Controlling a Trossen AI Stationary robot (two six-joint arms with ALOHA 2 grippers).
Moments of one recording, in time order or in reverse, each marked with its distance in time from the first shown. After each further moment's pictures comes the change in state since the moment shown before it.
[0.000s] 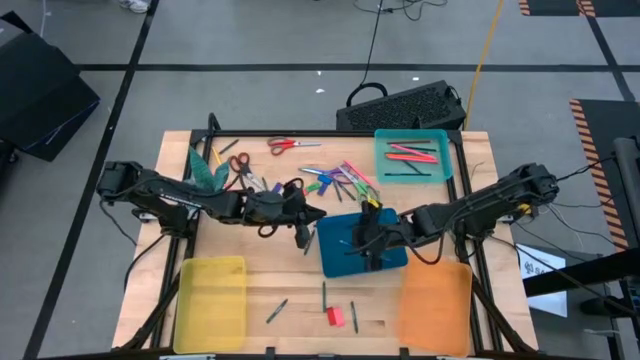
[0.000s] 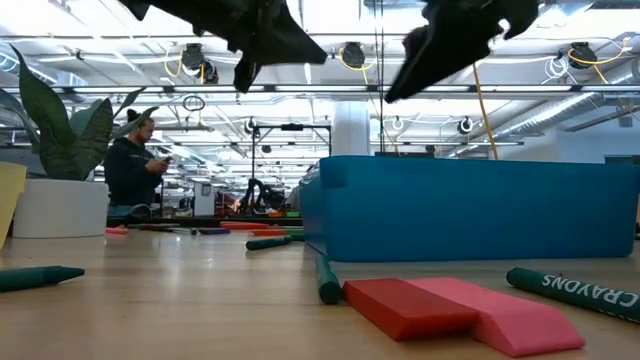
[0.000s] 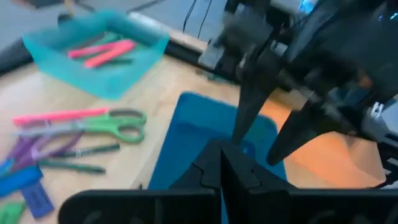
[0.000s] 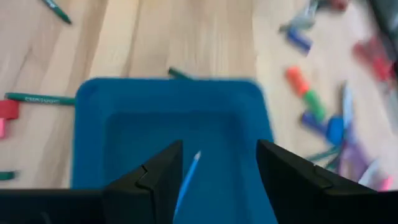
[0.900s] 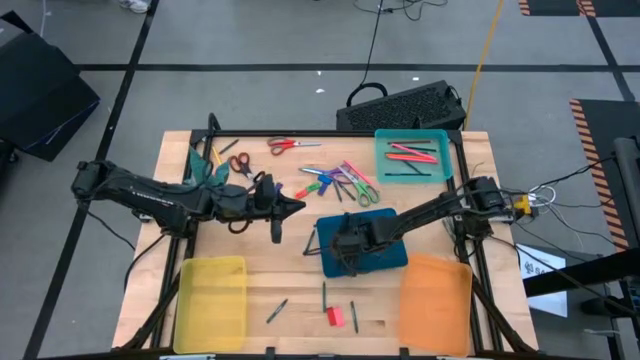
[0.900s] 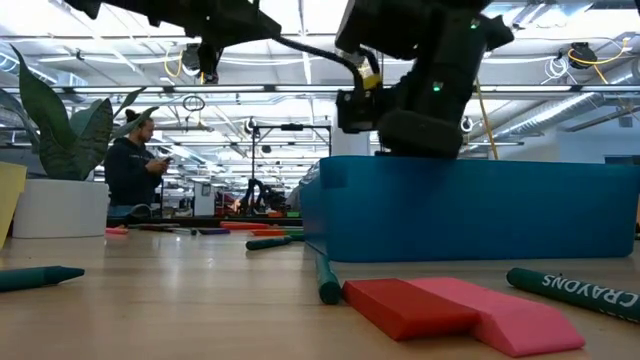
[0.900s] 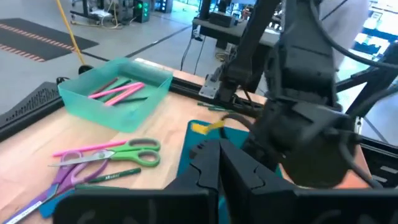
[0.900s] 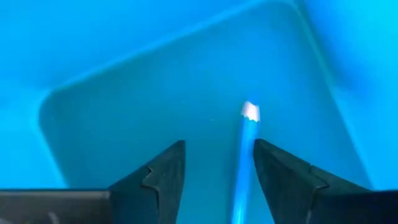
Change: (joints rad) left arm -0.008 -0.263 -0.204 0.095 -0.034 0.118; right arm -0.096 0.443 0.151 -0.094 -0.158 0.377
